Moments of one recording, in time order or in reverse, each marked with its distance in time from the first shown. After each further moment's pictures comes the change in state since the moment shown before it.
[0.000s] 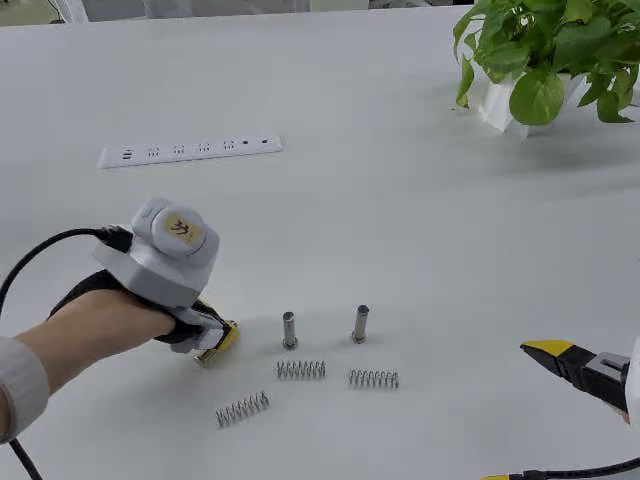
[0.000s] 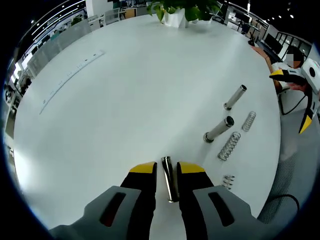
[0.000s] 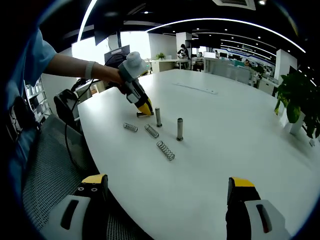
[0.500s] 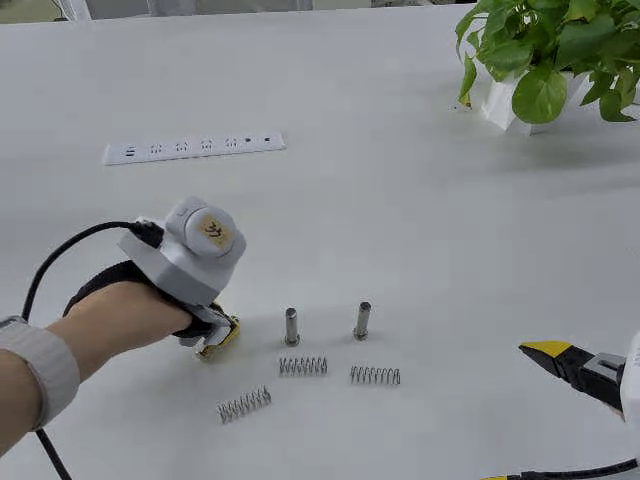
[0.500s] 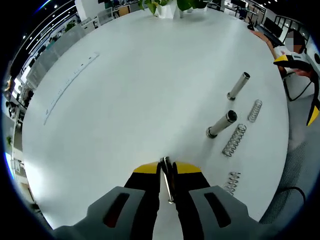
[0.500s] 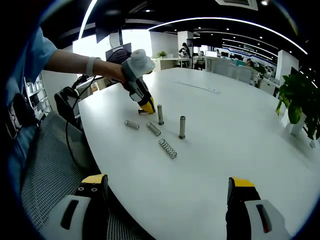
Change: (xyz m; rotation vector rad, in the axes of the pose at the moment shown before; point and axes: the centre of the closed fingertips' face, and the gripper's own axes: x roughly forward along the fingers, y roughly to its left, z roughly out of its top) left arm 0.003 -0.001 -0.001 0.104 0.081 0.070; right arm 0.002 0.005 -0.003 -0.017 0.016 0.003
